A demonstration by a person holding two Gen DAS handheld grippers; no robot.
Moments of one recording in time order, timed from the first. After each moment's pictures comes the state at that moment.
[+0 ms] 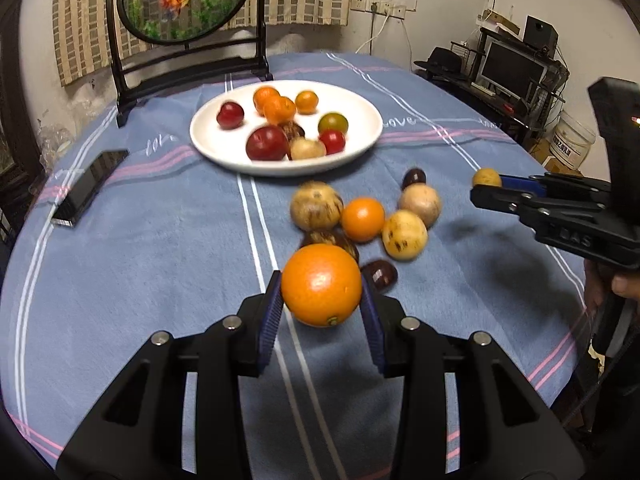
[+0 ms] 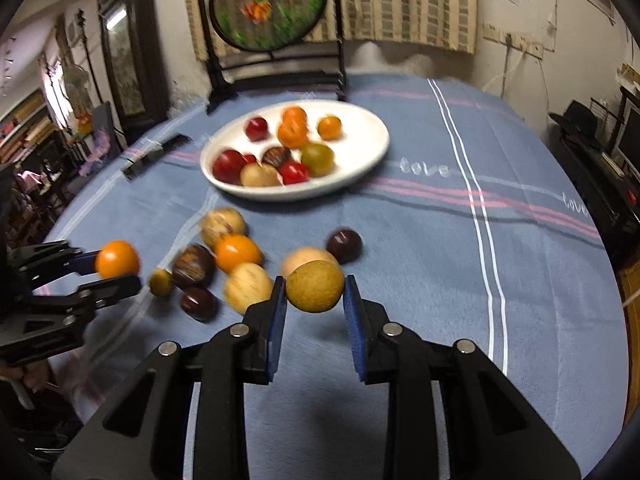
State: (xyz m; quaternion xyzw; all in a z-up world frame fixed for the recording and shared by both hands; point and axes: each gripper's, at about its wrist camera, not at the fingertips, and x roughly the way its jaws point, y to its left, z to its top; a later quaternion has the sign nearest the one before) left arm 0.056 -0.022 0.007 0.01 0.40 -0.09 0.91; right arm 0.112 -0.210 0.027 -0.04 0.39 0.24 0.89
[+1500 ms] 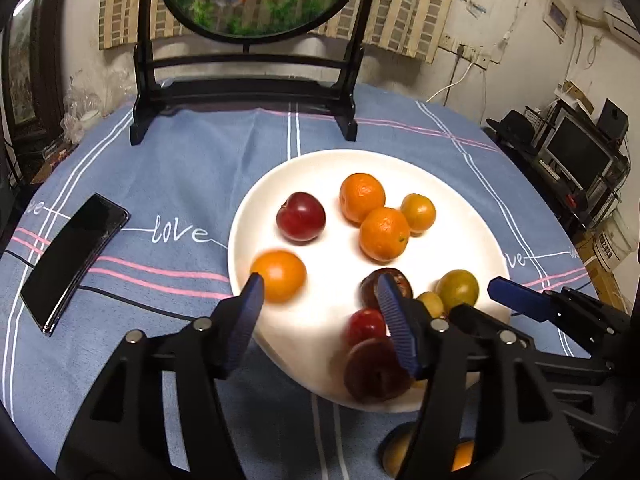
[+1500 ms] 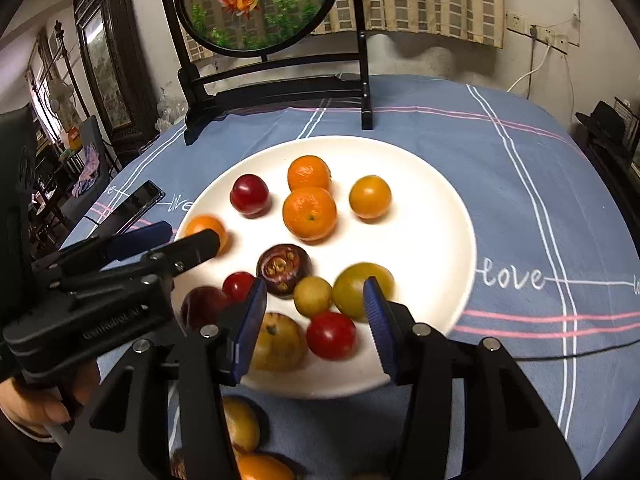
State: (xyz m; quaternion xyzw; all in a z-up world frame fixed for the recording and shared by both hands) left arm 0.244 0.036 0.010 -0.08 0.38 -0.01 0.92; right arm 0.258 -0.116 0.020 -0.01 0.42 0.23 0.88
